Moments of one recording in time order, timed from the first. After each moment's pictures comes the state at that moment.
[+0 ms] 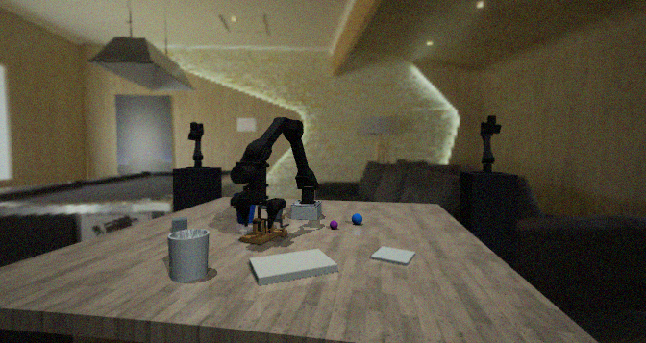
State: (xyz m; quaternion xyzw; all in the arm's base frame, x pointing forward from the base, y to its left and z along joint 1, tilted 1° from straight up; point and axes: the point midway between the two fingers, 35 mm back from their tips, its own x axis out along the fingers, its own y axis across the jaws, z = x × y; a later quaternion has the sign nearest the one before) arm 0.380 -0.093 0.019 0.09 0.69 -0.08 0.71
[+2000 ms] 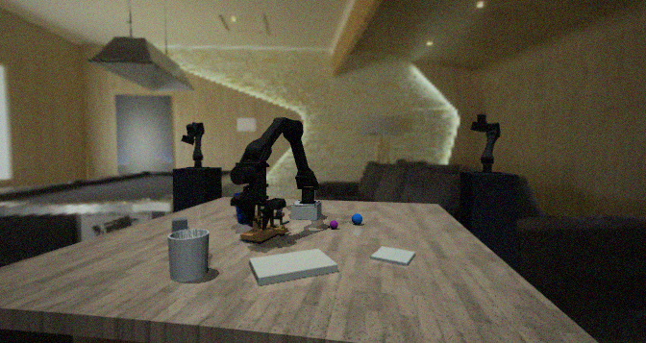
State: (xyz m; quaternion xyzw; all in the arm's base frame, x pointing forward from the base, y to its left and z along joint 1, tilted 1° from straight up) arm 0.381 -0.092 0.020 0.09 0.70 -0.08 0.71
